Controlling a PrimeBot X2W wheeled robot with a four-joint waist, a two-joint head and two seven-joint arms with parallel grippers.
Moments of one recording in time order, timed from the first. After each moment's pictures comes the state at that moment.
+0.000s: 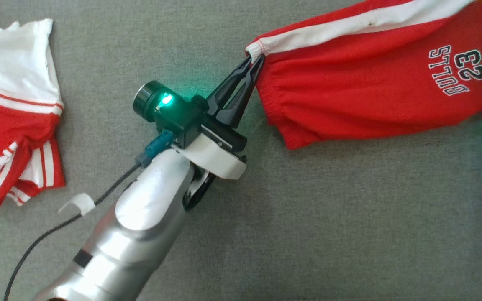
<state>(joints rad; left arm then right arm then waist) -0.71 0.07 -0.66 0.43 -0.36 -0.13 -0.26 -0.66 -0.56 0.21 0.33 0.59 0.12 0.00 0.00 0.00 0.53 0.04</state>
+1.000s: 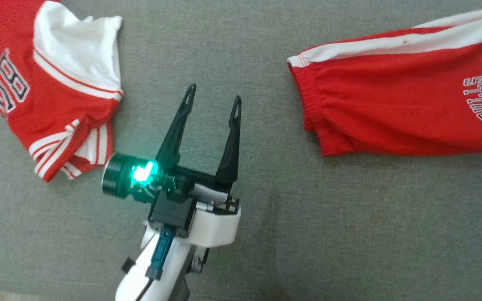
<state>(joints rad) -0.35 0.05 -0.53 0.01 -0.05 0.23 -0.26 -0.62 -0.60 0.24 0.69 0.77 0.12 0.05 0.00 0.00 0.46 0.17</state>
